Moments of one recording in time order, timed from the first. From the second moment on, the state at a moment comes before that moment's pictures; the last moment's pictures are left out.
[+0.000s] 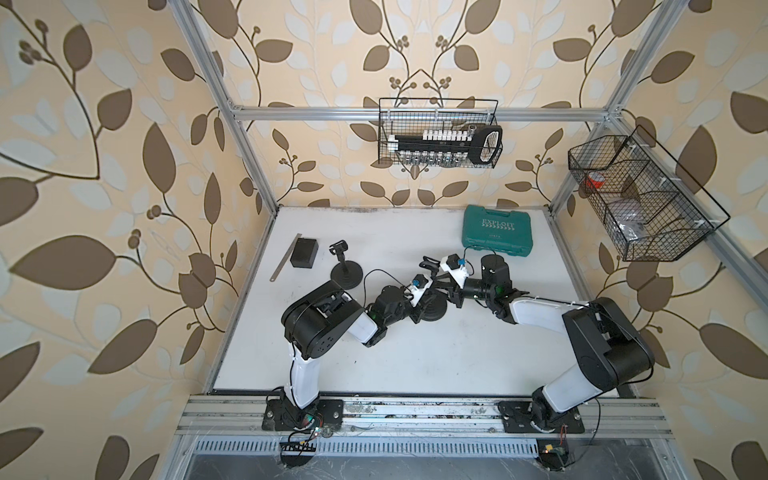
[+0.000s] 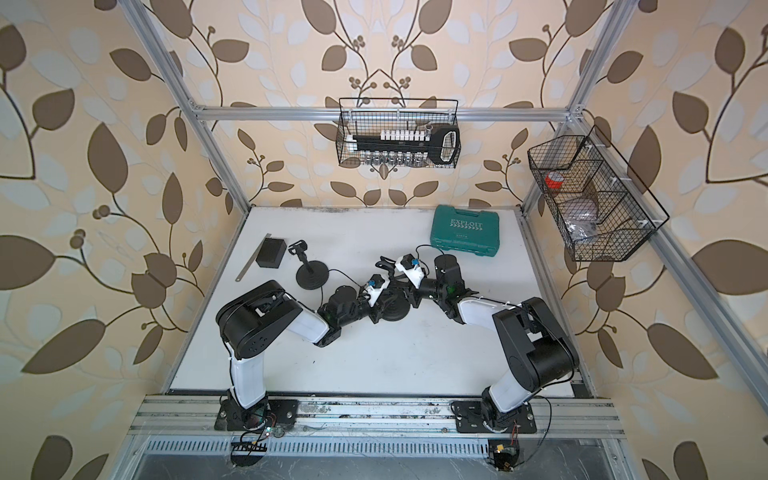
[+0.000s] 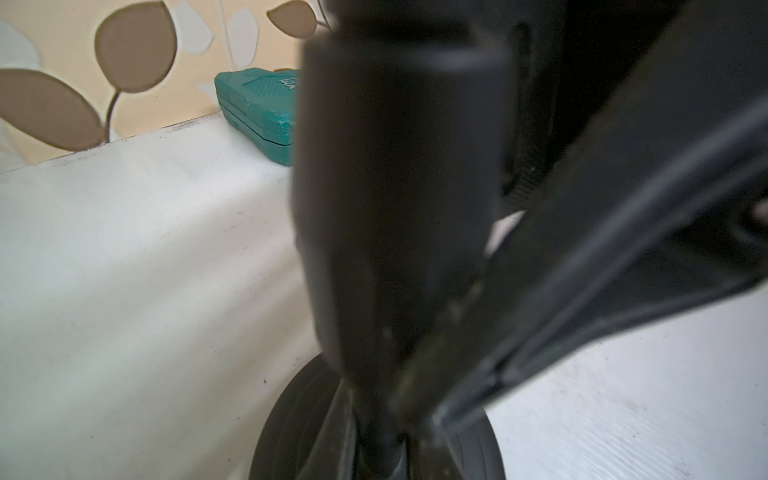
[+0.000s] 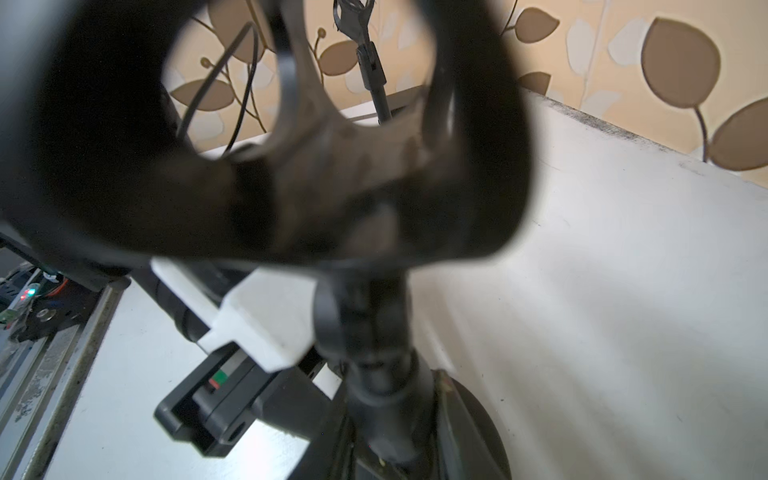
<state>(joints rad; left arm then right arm) -0.73 1.94 0.63 1.05 0.23 0.00 0.36 1.60 0.67 0.49 -0.75 -0.19</state>
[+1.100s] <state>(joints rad) -0.73 1.93 0.62 0.99 0.22 -0.02 0.75 1.72 0.42 1.18 0.22 0.10</state>
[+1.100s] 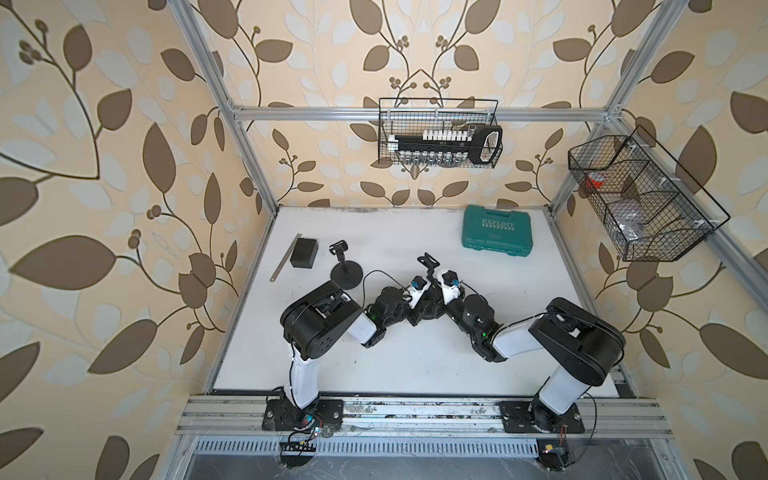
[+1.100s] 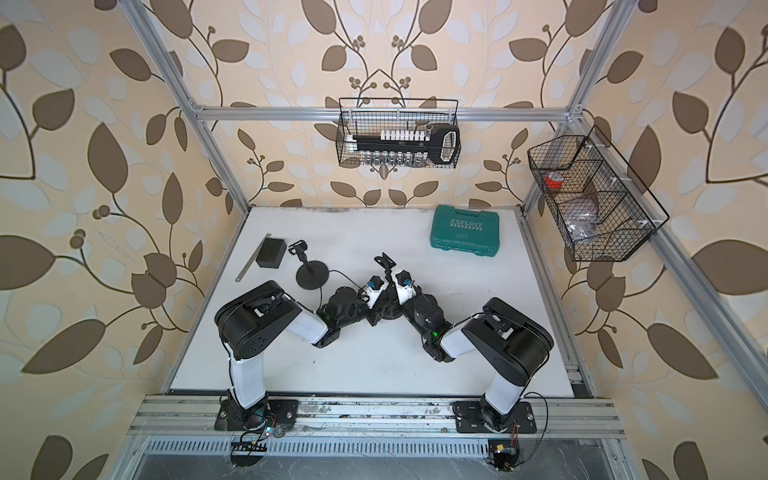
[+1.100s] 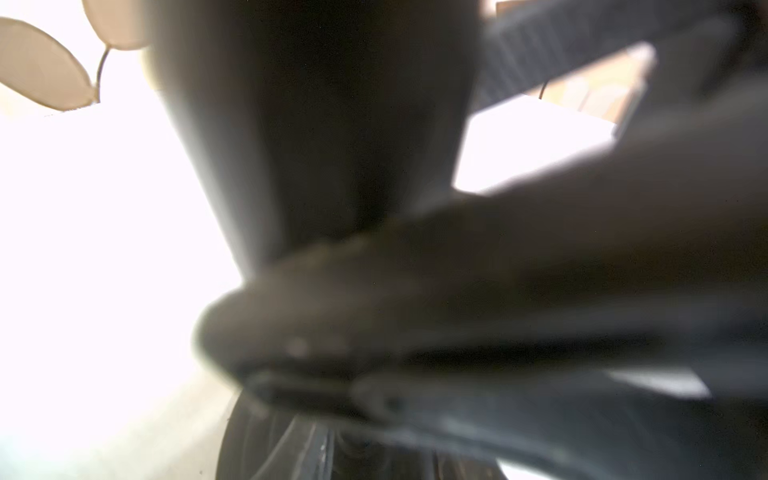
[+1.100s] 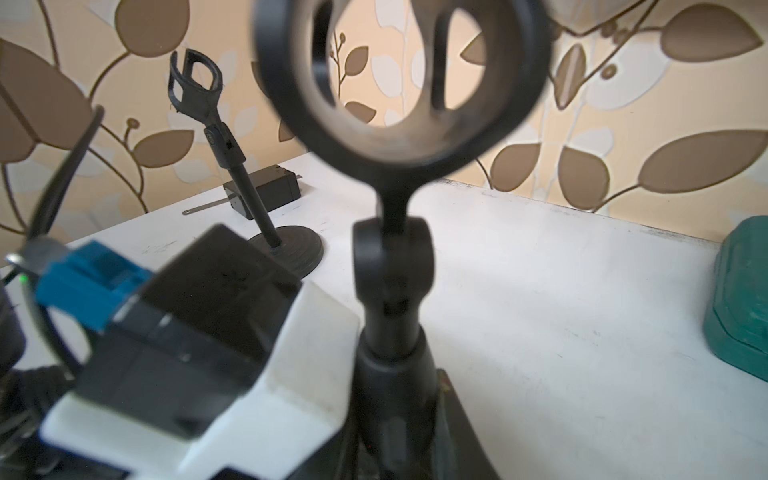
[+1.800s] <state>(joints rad) -0.73 1.93 0.61 1.02 0.17 -0.01 0.74 1.60 0.43 0.89 0.15 0.06</state>
